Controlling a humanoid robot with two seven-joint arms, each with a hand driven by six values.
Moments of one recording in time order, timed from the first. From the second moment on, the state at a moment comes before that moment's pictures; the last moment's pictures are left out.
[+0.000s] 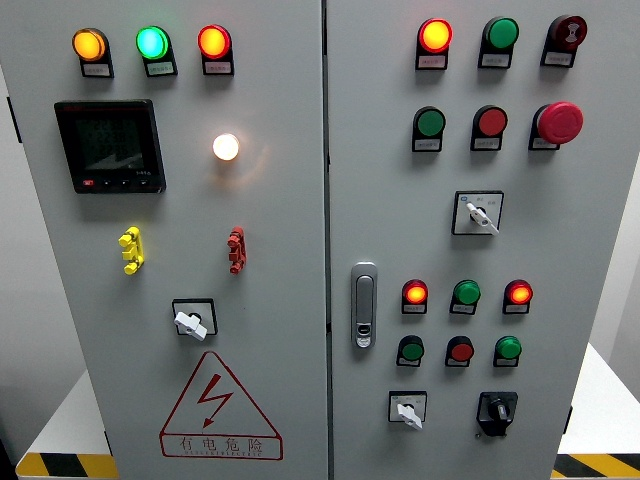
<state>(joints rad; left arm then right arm) 0.04 -0.09 0.04 -0.09 -0.07 -0.02 -0.15 -0.12 0.12 0.14 -0.15 -0.04 0.23 0.25</state>
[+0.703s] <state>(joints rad) 0.04 -0.09 0.04 -0.09 -0.07 -0.02 -0.15 -0.12 0.12 0.31 -0.09 -0.25 0.21 0.25</state>
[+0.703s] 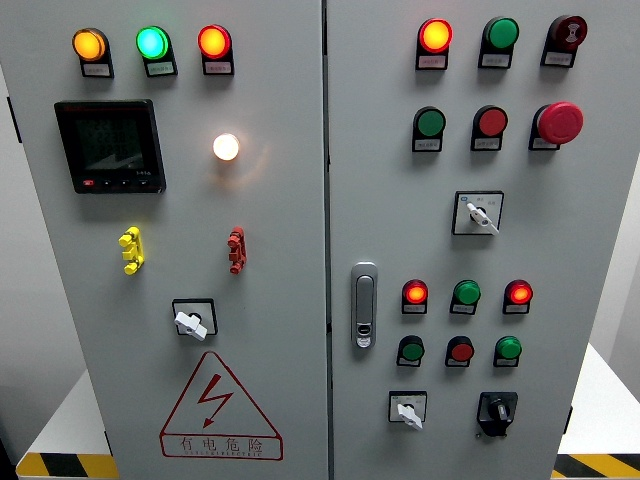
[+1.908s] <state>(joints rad) 0.04 -0.09 0.04 -0.09 -0.07 -0.02 -0.15 -0.10 0.12 1.32 0.18 -1.16 0.21 0.14</state>
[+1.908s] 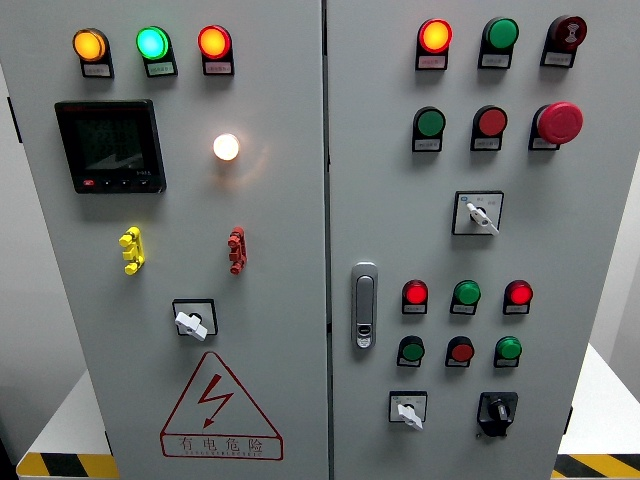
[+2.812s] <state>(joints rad) 0.04 -0.09 0.04 -0.09 -0.07 -0.02 -0.15 -0.10 0.13 1.42 1.25 -1.36 -0.03 0.05</state>
